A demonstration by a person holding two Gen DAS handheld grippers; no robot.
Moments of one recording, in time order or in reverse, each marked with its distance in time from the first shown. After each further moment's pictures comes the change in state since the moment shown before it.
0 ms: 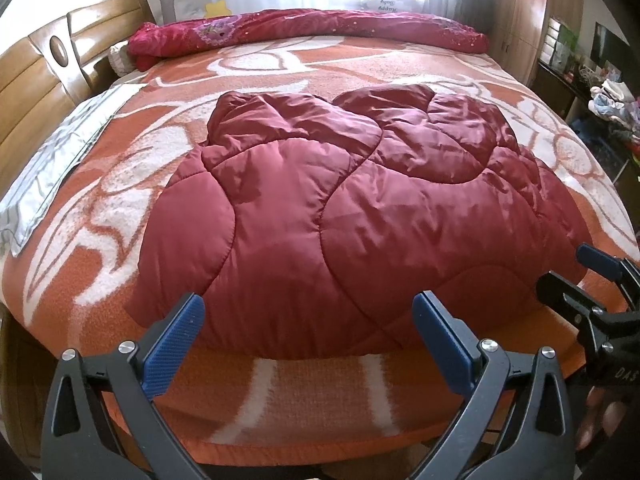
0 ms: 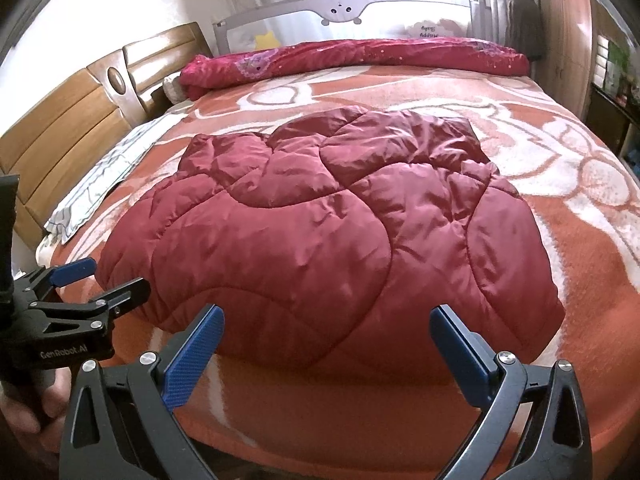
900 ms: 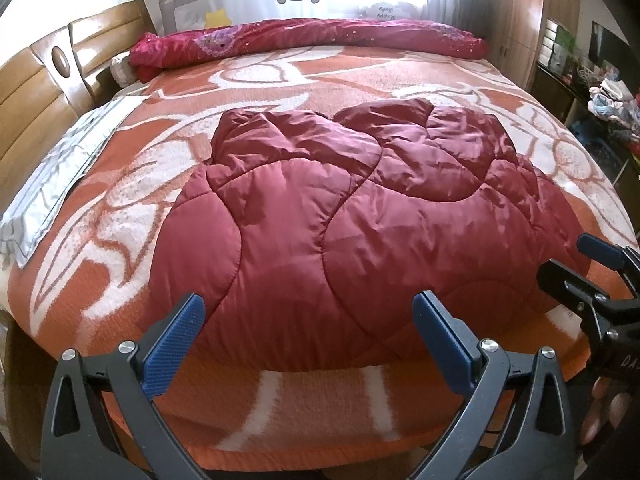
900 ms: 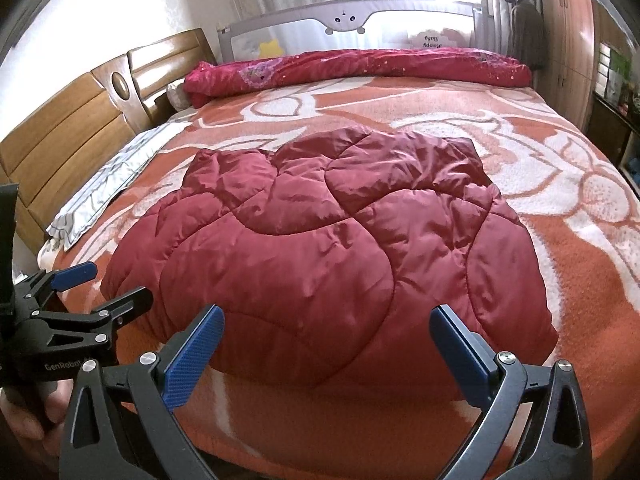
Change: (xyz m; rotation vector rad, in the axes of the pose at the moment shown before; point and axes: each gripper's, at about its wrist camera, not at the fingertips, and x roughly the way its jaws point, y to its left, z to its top) left arm -0.010 -0.001 0.009 0.009 -0.032 0.011; right arm -0.006 0.001 0.017 -0.016 -0.028 0.005
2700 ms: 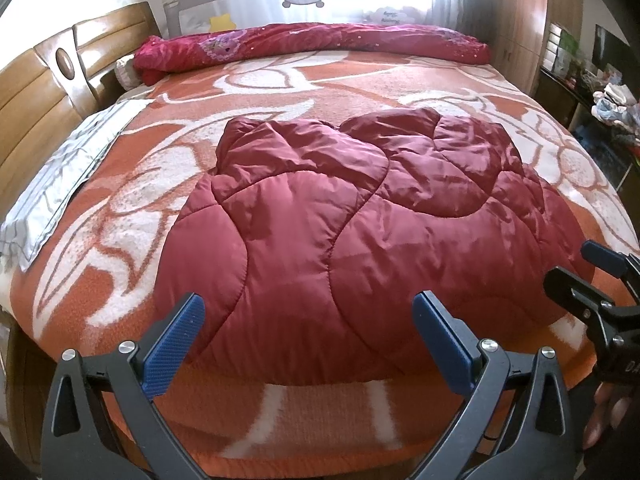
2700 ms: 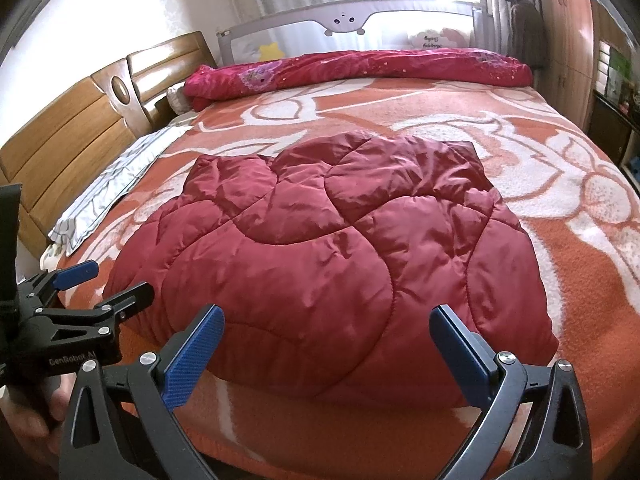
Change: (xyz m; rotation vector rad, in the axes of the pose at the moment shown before) left arm 0.002 0.004 0.010 -0.013 -0.013 0.010; right arm 0.000 0.002 0.006 0.007 -0.007 0.004
